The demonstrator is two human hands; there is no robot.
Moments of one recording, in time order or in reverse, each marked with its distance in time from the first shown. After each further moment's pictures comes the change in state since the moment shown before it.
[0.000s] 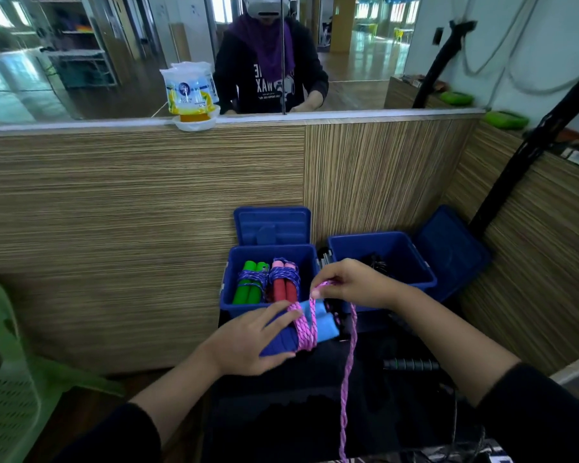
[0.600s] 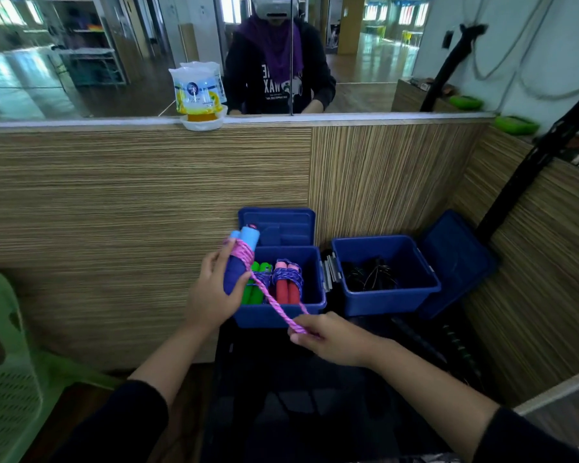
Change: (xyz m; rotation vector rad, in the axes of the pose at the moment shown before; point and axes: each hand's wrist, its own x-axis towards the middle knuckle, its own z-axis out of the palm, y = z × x) left_hand 0.008 -0.055 -0.015 -0.122 0.388 -0.781; right_hand -0.013 0.006 0.077 -0.109 -0.060 -0.012
